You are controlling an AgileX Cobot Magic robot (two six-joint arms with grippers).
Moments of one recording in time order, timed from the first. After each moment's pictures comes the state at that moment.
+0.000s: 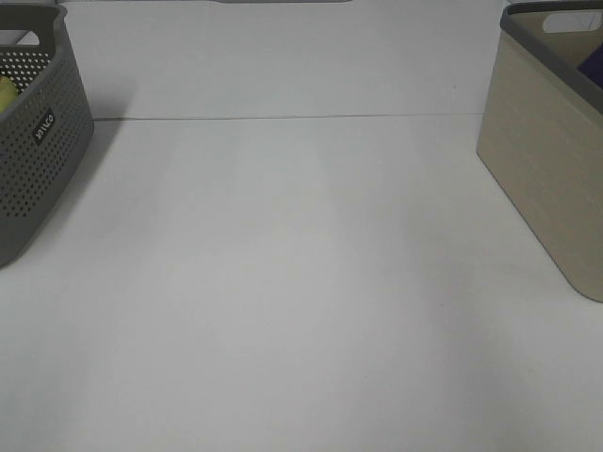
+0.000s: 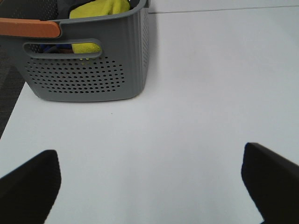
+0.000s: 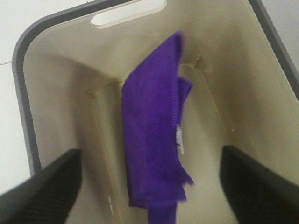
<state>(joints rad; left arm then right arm) 0.04 0.00 -0.50 -0.05 1.05 0.03 -0.19 1.89 -1.99 -0.01 1.12 0.00</state>
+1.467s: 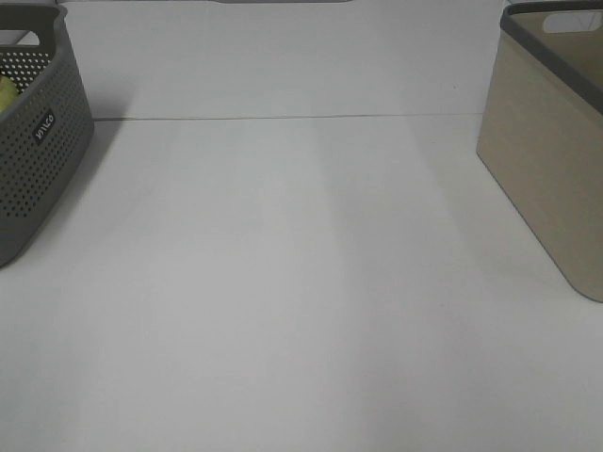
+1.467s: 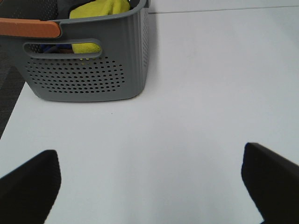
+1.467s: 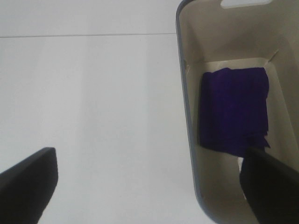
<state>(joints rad) 0.04 0.00 -0.50 -0.05 1.05 0.03 0.10 1.30 -1.61 0.00 1.19 0.09</state>
